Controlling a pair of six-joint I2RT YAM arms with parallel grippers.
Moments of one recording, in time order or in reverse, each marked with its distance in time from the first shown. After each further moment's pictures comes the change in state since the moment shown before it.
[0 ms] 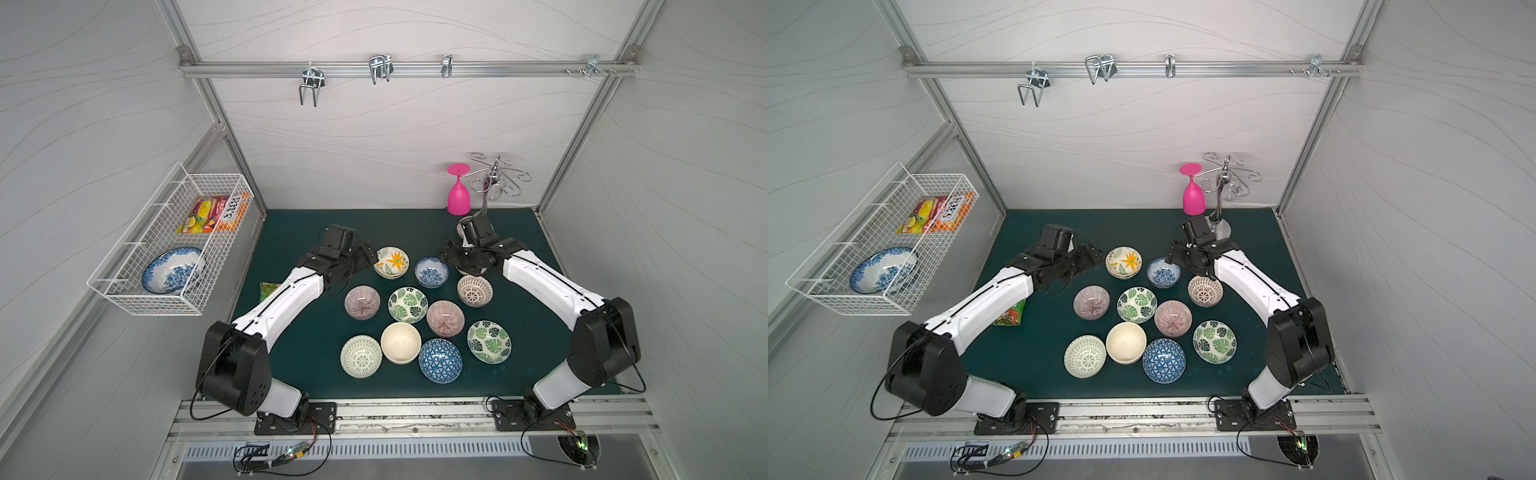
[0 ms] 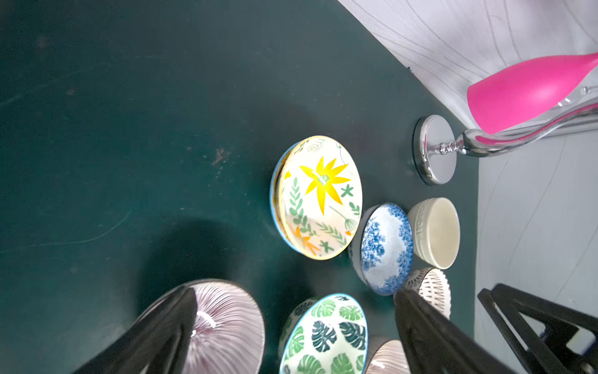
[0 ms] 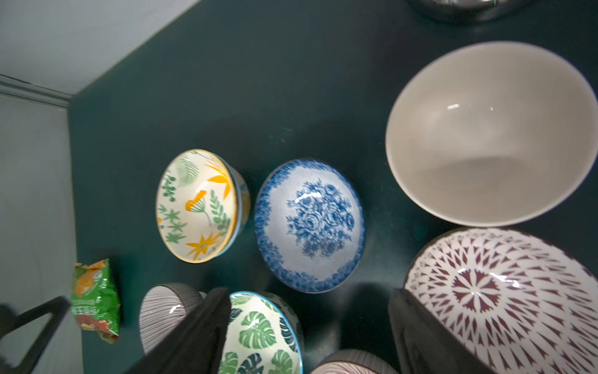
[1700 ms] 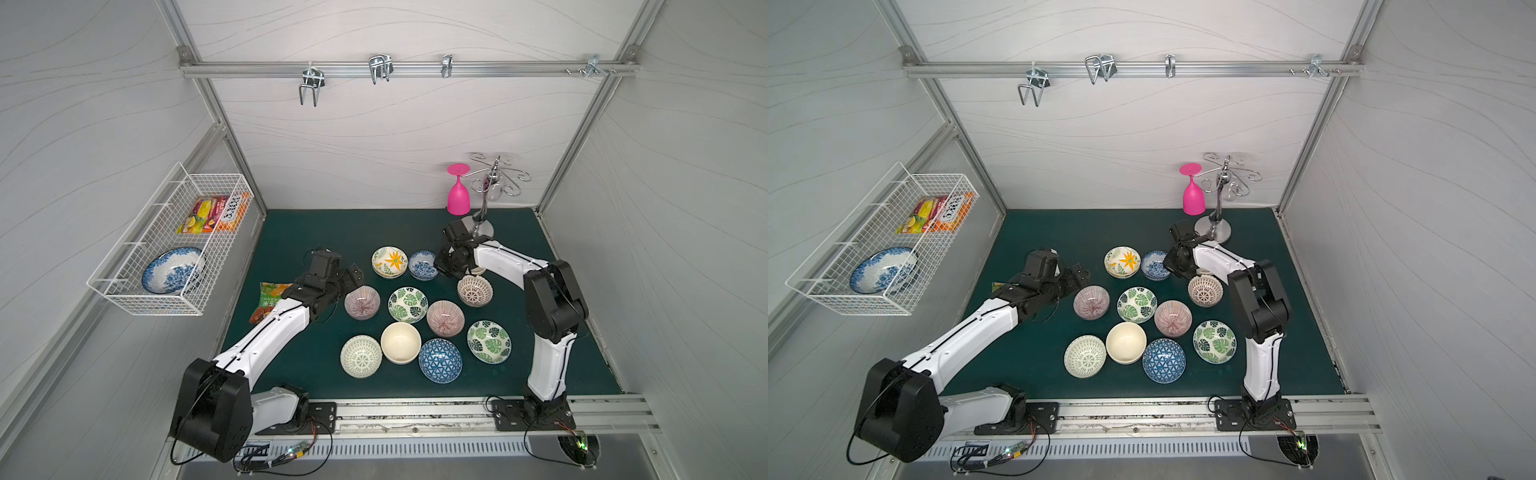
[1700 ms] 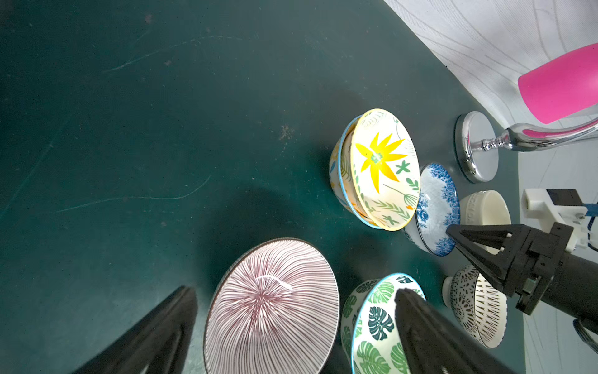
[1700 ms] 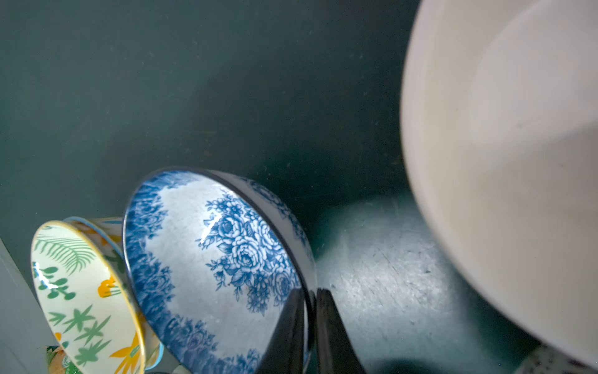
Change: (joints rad) left arm 0.044 -0.171 -0.258 0.093 -0.048 0.002; right arm -0.008 0.358 0.150 0.044 -0.060 0.158
